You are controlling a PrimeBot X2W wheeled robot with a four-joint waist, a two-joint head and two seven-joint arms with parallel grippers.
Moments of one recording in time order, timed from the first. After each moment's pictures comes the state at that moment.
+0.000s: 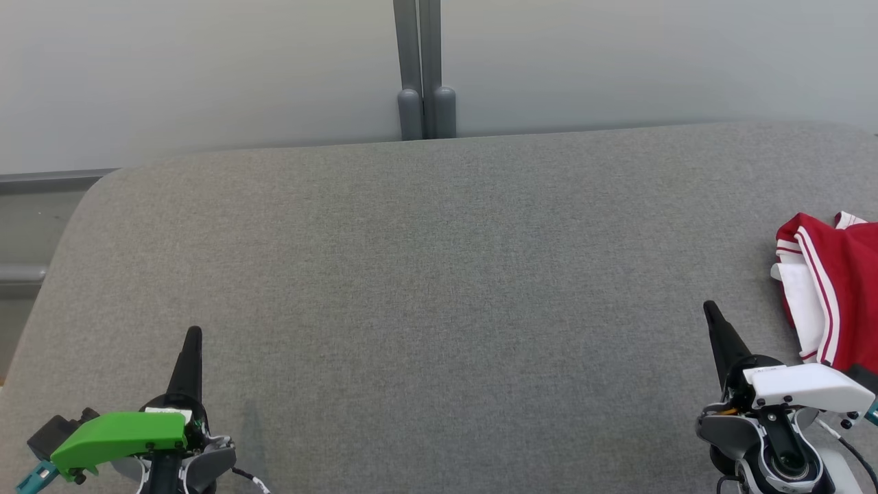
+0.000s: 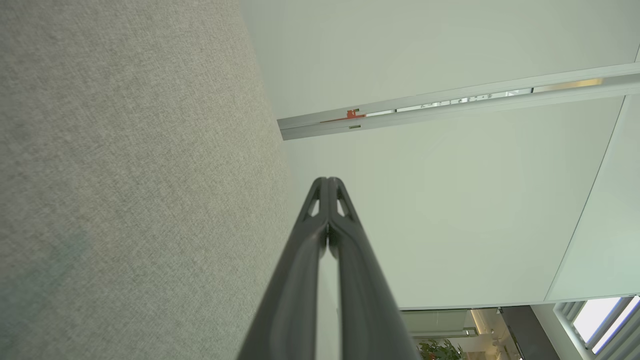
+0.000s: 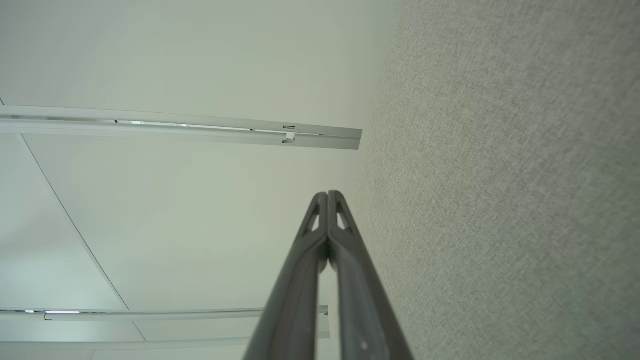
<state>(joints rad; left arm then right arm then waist) -0.09 0.05 0.09 0.27 -1.47 -0.11 0.08 -0.12 -0.05 -0.10 0.27 1.47 0.13 0.08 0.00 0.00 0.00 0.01</state>
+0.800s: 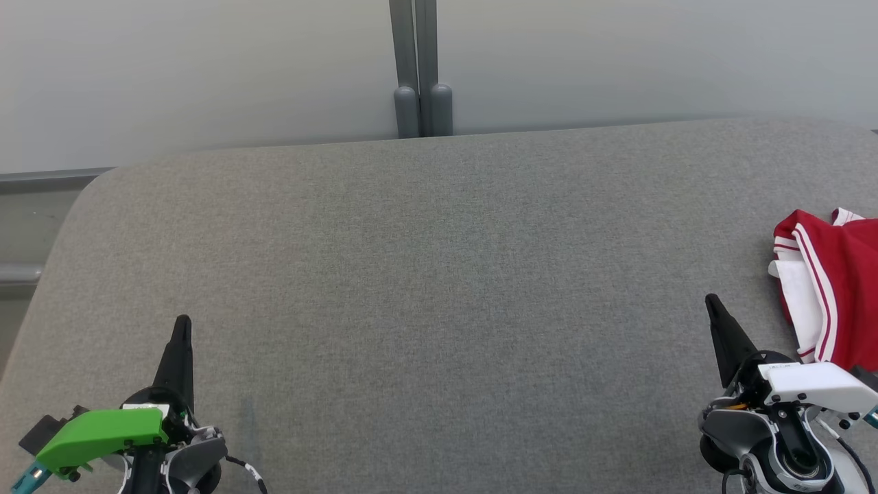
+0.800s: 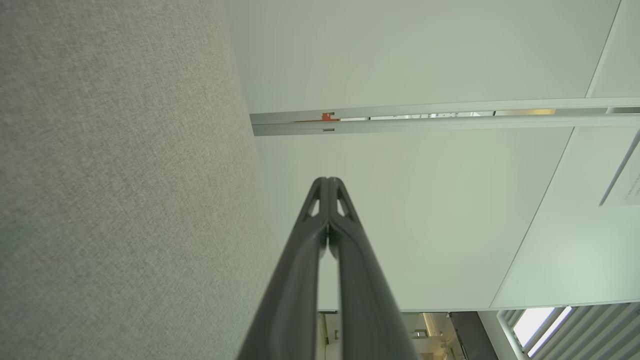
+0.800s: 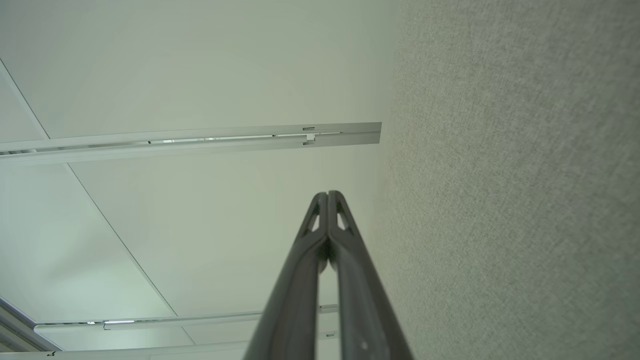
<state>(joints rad) -0.10 0.05 0.11 0.25 -1.61 -0.13 0.11 -0.11 -0.05 -0.11 0.25 1.61 0.13 0.11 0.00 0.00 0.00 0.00</state>
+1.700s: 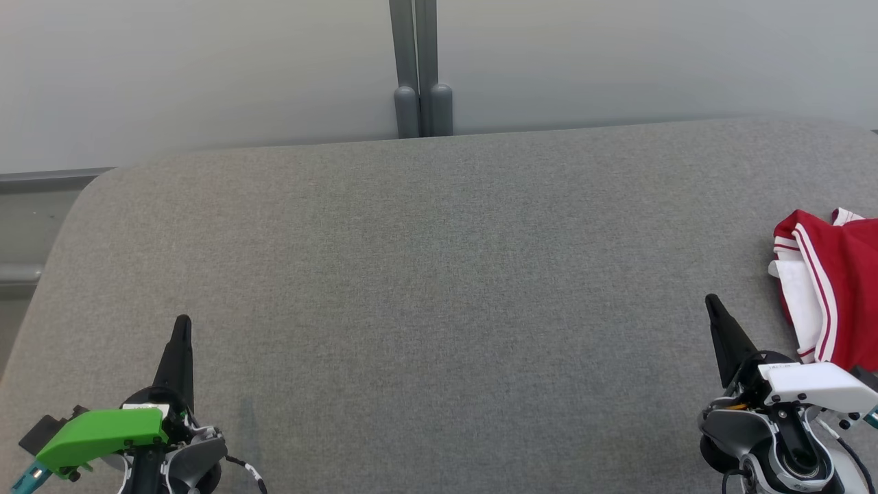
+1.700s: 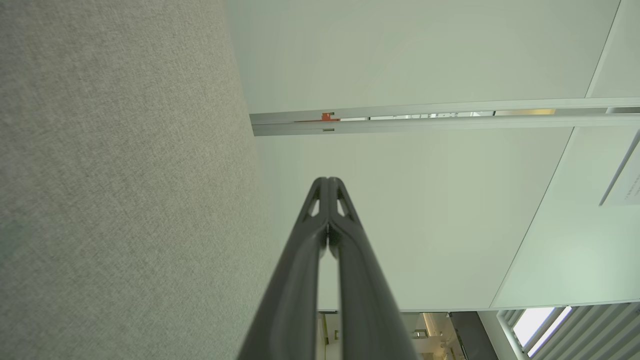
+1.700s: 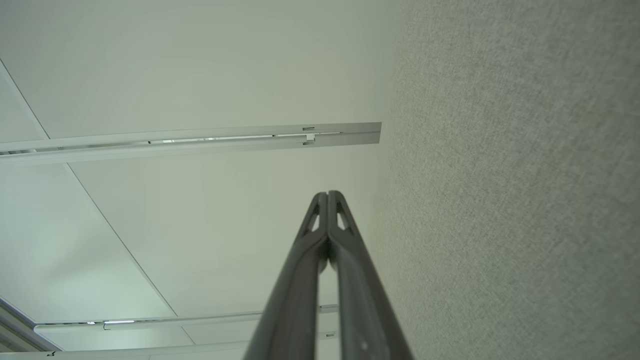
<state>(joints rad) -0.10 0.05 0.11 0.25 -1.61 -0.13 0.11 -0.11 -0.05 -0.11 0.25 1.61 0.13 0.11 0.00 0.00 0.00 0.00</state>
